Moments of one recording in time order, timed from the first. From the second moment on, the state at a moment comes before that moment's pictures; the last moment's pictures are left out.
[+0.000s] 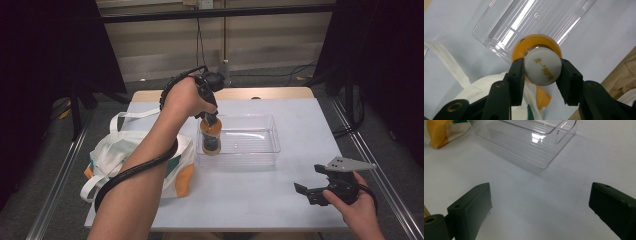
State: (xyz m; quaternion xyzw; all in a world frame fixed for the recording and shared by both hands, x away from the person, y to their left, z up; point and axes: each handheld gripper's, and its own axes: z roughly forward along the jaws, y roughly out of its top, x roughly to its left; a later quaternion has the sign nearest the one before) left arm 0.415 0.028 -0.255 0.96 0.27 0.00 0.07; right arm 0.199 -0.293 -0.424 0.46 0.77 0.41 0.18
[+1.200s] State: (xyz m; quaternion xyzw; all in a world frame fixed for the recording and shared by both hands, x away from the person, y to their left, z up) left arm 0.417 0.045 -0.285 0.96 0.27 -0.02 0.06; right arm 0.200 -0.292 -0.425 0.46 0.77 0.40 0.18
